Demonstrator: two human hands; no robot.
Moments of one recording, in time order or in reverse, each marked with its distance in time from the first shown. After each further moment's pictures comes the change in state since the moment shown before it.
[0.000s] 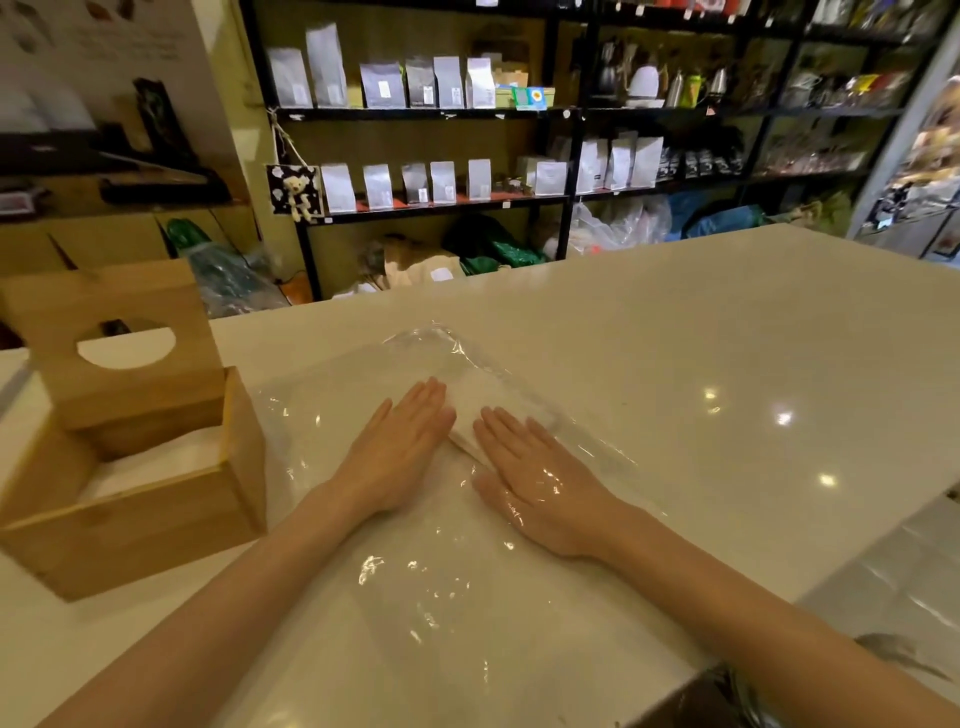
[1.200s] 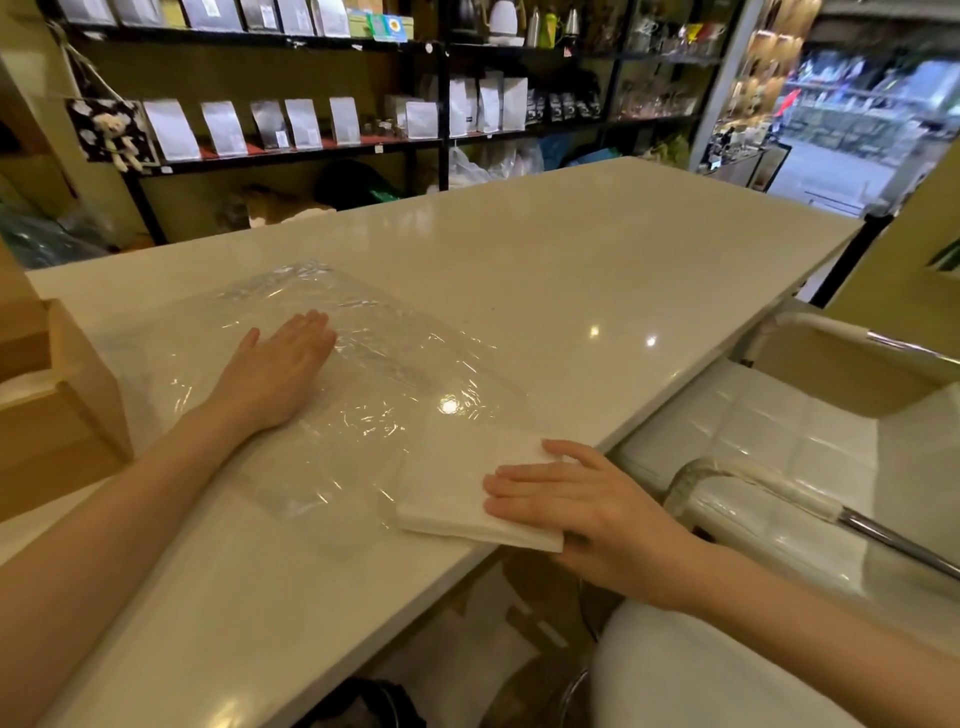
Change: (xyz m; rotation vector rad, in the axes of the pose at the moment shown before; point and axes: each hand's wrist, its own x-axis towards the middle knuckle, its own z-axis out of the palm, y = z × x) left_hand 0.001 0.000 0.001 0.236 0.023 0.082; right_hand -0.191 -0.009 0.006 0.067 0.304 -0.152
